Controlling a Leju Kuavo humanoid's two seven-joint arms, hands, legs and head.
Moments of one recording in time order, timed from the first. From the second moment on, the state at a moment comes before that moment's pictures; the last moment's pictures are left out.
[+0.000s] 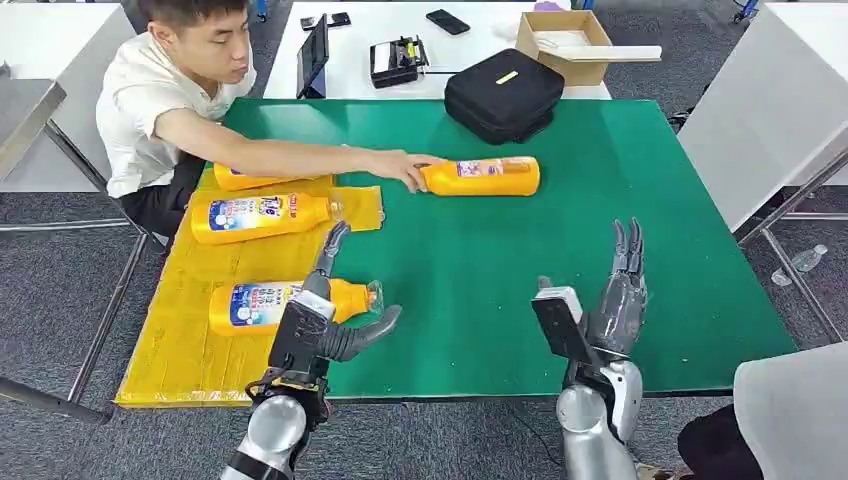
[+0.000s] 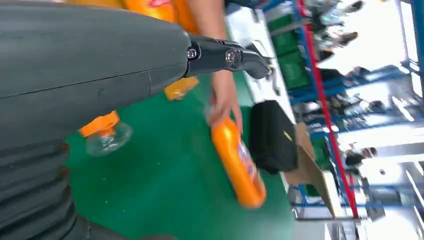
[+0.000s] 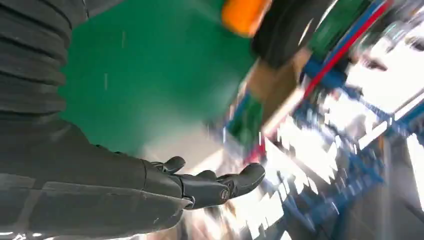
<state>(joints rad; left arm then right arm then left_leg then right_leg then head) -0.16 -0.29 -0.44 -1.32 -0.24 0.23 -0.25 -0.03 0.17 -0.06 -1.51 1.03 -0.44 -0.34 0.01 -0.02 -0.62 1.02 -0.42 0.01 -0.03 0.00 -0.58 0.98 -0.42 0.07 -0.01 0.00</state>
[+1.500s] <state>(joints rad) -0.15 -0.28 -0.57 -1.29 -0.14 0.11 -0.28 -0.28 -0.05 0.11 -0.94 1.18 -0.35 -0.21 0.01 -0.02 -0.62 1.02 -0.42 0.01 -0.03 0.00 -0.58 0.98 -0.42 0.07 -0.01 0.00</state>
